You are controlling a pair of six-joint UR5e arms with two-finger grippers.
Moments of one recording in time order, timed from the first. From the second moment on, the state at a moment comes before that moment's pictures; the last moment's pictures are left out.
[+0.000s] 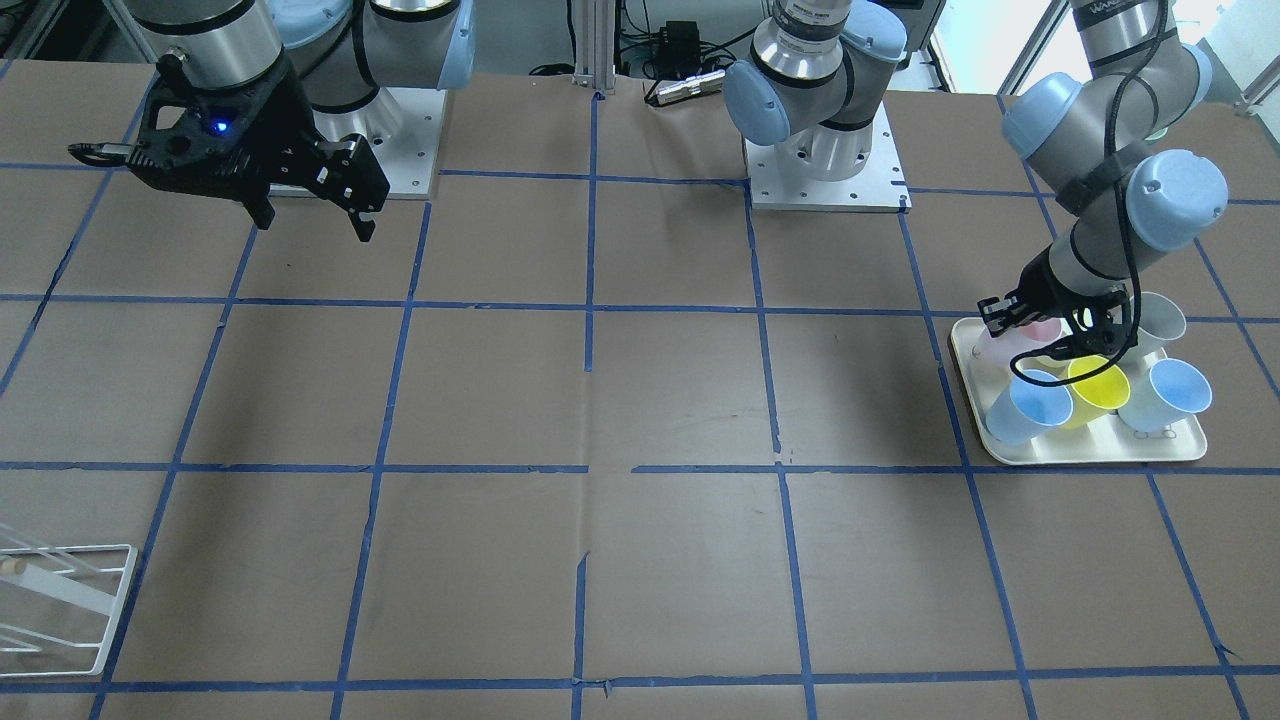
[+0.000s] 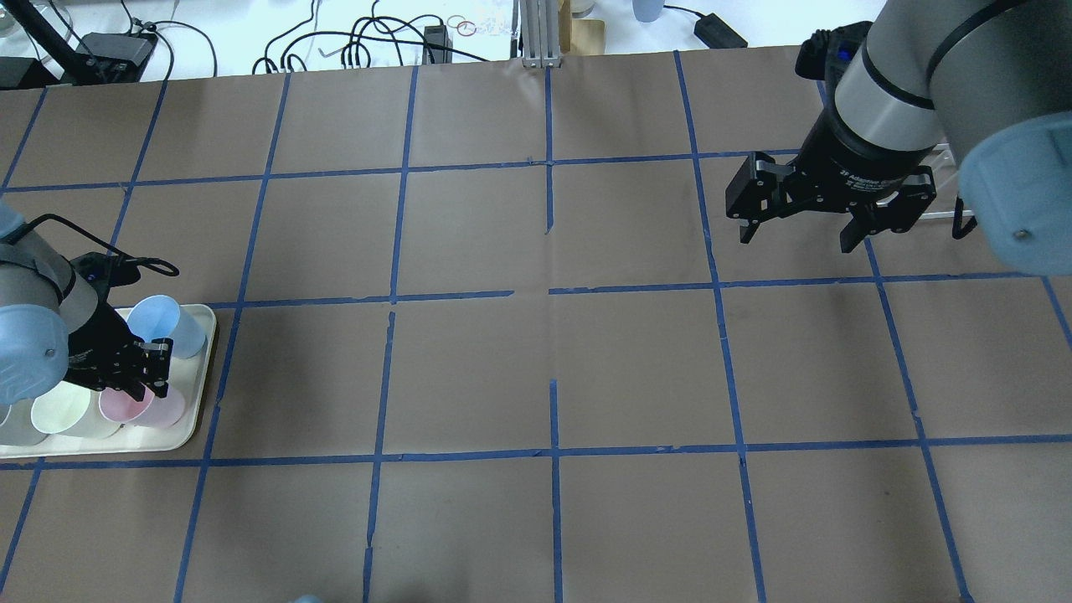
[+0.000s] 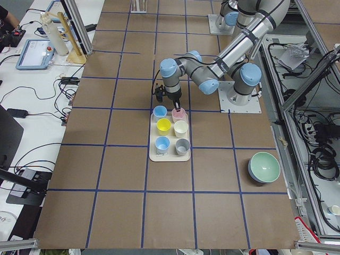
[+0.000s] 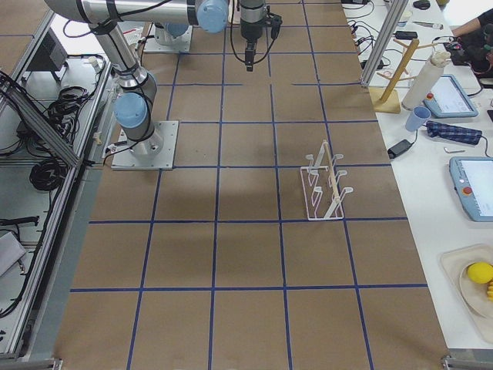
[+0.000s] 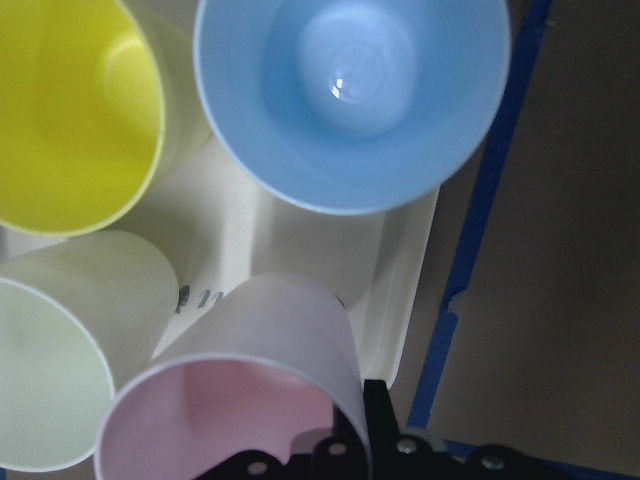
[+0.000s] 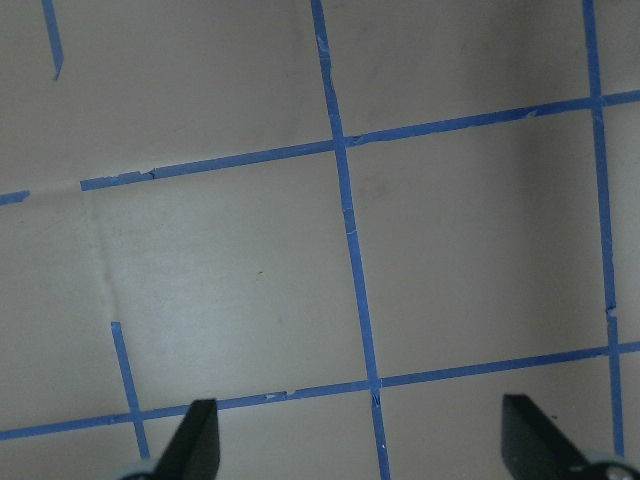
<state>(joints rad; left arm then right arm) -0.99 -1.65 -2.13 -1.06 1.73 0.39 1.56 -1.69 1.73 -1.63 -1.54 0.14</state>
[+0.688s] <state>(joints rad) -1.07 -1.58 -1.91 -1.44 1.72 0.37 1.56 -1.69 1.73 -1.63 -1.54 0.14</state>
